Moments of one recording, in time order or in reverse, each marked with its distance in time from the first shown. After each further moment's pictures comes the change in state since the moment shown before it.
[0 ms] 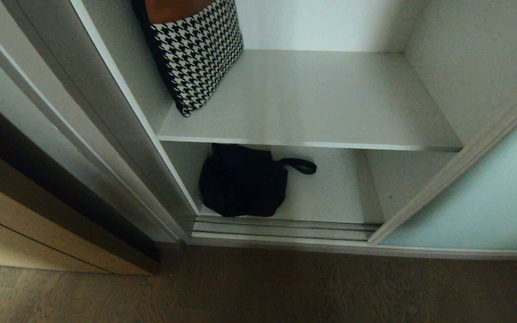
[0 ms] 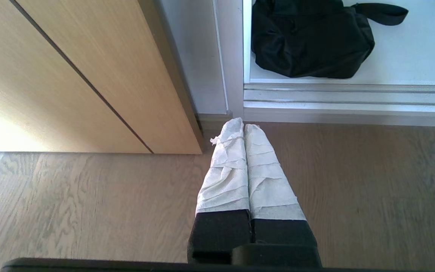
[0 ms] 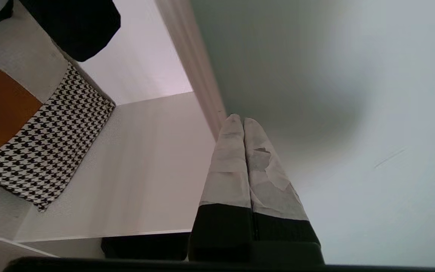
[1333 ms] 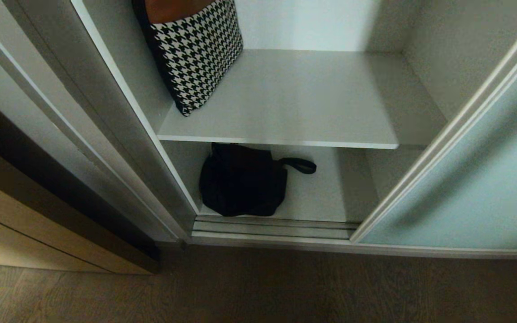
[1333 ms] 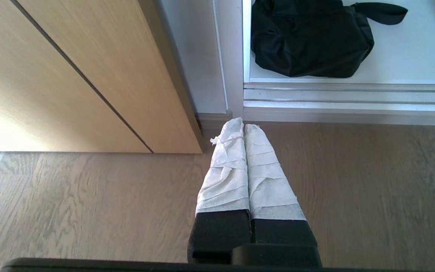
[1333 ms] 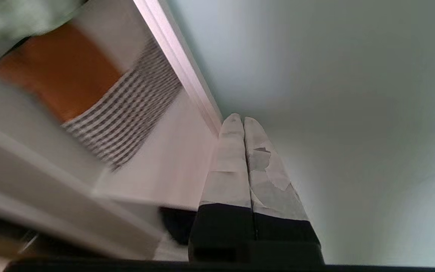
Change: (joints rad) left arm 0.000 0.000 0.000 0.000 0.000 0.000; right arm 0.277 0.027 0.003 -0.022 0.010 -0.020
